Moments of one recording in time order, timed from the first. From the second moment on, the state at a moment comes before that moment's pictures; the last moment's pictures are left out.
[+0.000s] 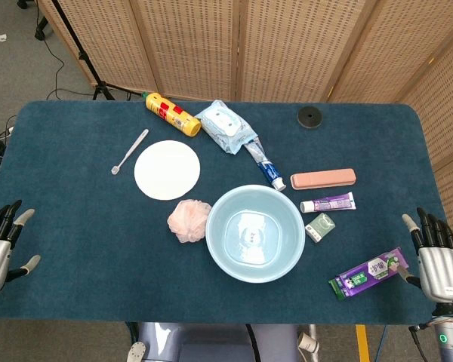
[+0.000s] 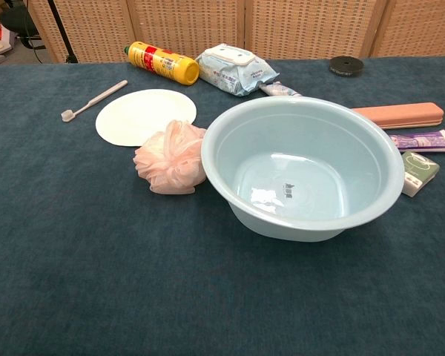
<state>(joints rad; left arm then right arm) -0.10 -1.17 -0.03 -1.50 1.56 1.54 0.01 0.09 -1.17 0.06 -1.58 -1.46 1.53 -0.22</state>
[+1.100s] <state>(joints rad) -0.10 -1.17 -0.02 -1.53 1.58 1.53 0.03 0.08 -1.16 0.07 -1.61 -1.46 1.51 -0.21</state>
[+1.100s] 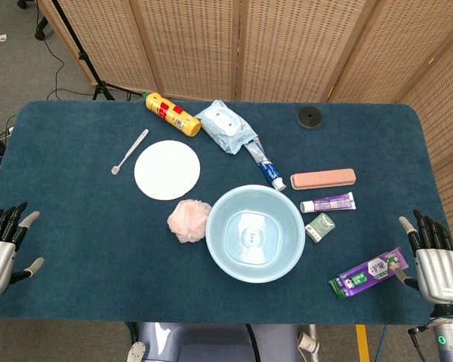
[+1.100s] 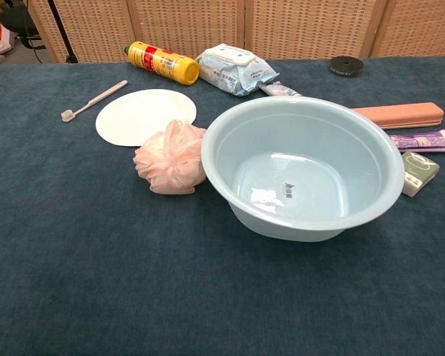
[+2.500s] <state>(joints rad) -0.57 -1.37 -0.22 -1.80 0.93 0.98 0.33 0.06 -1.13 0.09 -1.62 -1.46 1.52 -0.11</state>
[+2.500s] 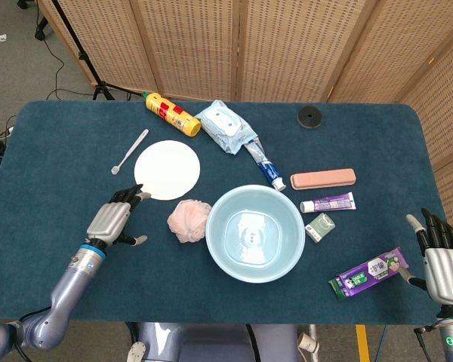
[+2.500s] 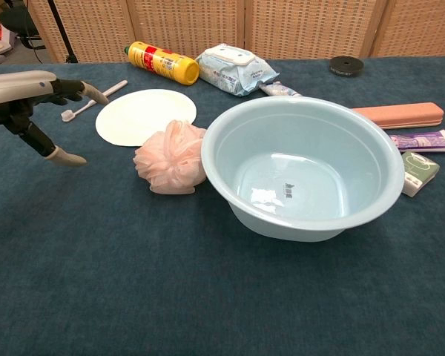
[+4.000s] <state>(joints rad) -0.70 -1.91 -0.22 -1.28 0.96 1.17 0.38 0.05 -1.08 0.07 -1.65 -1.51 1.52 0.02</state>
